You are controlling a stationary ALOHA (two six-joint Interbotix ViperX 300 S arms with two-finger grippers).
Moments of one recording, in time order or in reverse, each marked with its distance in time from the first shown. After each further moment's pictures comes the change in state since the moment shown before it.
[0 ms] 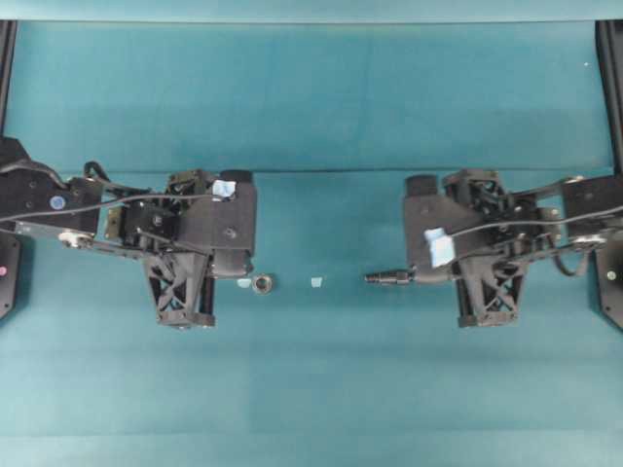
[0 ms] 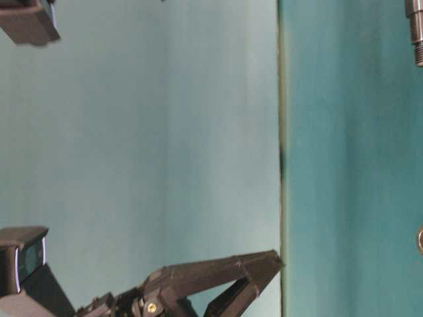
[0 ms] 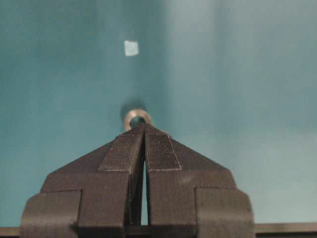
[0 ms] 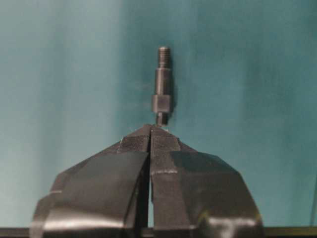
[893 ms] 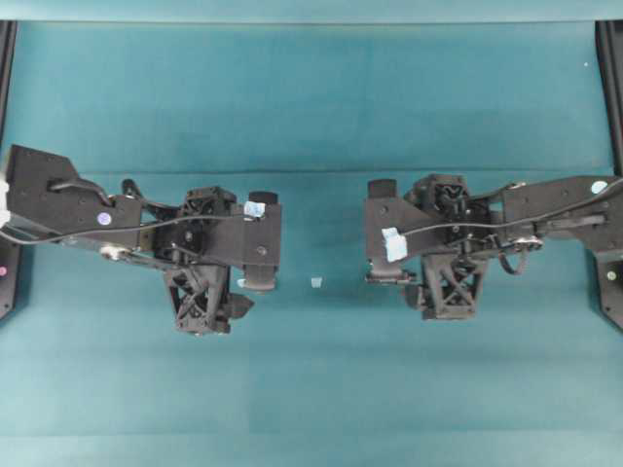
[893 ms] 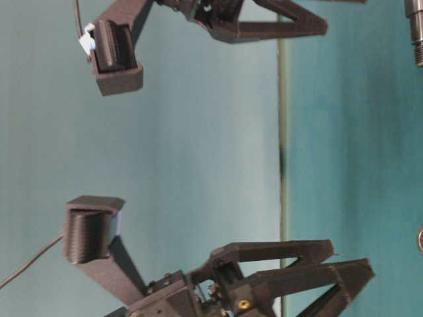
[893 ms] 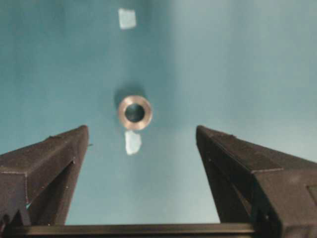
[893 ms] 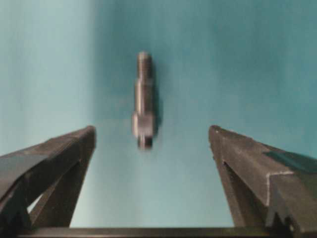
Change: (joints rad) left arm -0.002 0.138 0.000 0.000 -0.020 -0.008; right arm -0.046 0.176 -0.003 0.002 -0.141 0.032
